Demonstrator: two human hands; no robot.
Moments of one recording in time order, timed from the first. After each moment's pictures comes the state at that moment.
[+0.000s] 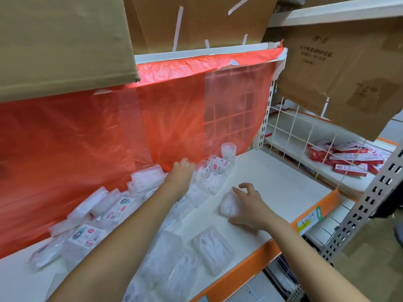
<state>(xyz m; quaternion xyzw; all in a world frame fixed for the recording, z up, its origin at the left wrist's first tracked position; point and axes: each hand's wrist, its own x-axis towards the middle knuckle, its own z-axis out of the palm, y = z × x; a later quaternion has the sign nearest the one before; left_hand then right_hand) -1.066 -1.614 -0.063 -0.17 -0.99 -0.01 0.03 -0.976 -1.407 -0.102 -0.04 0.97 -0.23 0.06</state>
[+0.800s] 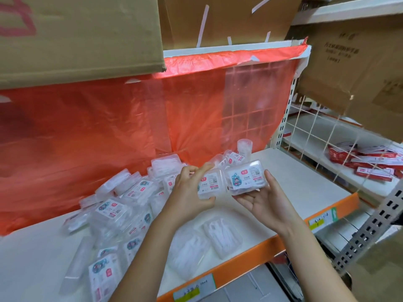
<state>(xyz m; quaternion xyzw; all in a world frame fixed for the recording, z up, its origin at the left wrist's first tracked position) -0.937 -1.628 -0.049 -0.14 -0.92 -0.35 0.09 -0.940 -1.418 -0.071 -0.02 0.39 -0.90 0.18</state>
